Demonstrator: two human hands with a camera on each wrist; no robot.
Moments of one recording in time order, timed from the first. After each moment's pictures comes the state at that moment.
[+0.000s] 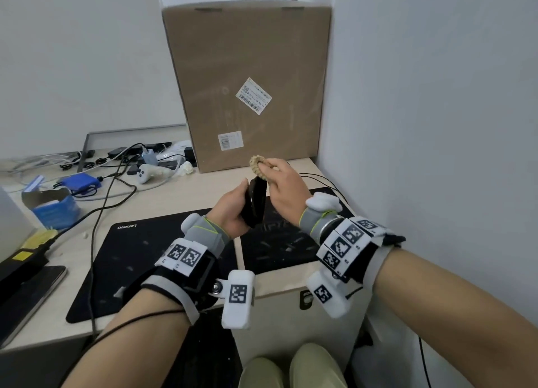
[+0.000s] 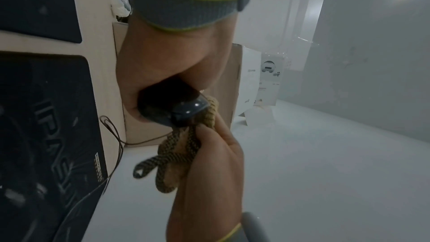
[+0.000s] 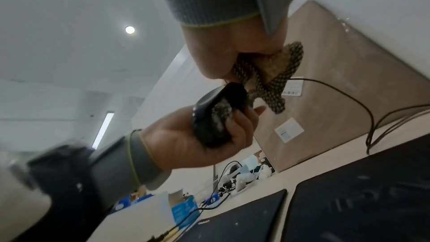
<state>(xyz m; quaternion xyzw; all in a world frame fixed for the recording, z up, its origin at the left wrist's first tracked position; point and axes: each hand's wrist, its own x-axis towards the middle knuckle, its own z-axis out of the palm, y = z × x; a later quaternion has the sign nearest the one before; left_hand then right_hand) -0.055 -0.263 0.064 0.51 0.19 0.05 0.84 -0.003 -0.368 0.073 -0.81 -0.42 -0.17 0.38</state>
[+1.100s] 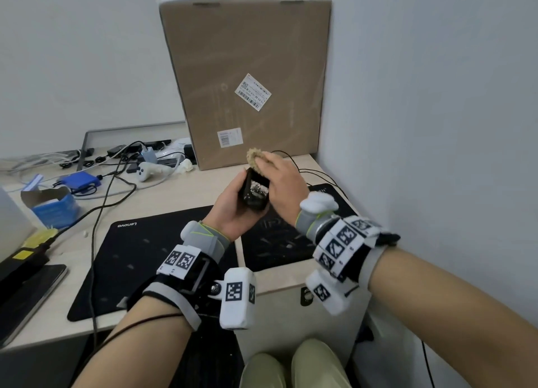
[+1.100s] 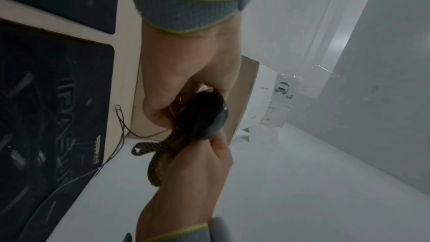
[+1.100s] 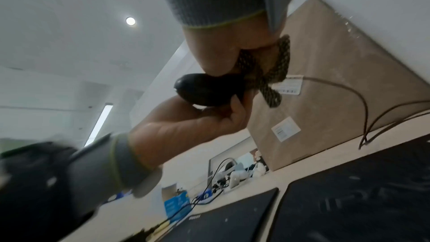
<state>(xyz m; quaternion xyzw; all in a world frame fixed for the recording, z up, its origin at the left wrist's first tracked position) -0.062 -0.269 0.067 0.39 0.08 0.04 0.92 -0.001 -0.367 0.066 -0.82 -0.42 -0.20 0.32</state>
